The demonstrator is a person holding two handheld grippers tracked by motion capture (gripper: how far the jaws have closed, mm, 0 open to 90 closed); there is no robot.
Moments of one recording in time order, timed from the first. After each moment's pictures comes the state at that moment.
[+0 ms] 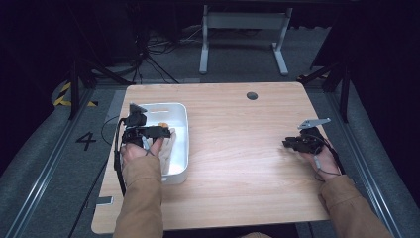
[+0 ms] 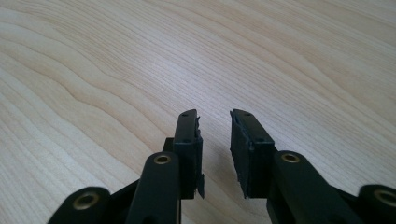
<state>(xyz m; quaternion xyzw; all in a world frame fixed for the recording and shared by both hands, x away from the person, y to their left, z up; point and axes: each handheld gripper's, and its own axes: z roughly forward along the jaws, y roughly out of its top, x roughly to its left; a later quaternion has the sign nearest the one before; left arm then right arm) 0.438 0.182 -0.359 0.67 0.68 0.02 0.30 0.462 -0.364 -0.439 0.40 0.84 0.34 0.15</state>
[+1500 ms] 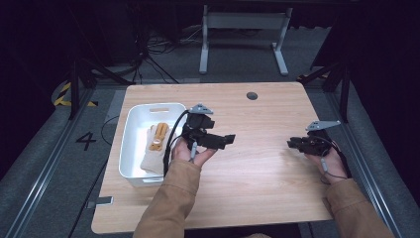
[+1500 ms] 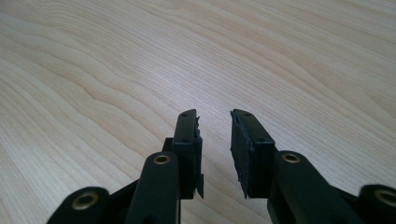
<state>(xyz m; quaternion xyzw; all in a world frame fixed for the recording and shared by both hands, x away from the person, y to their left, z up) 0.409 0.037 -0.327 0.81 0.33 0.03 0.49 0.447 -0.377 -0.430 0.40 0.83 0.36 0.15</state>
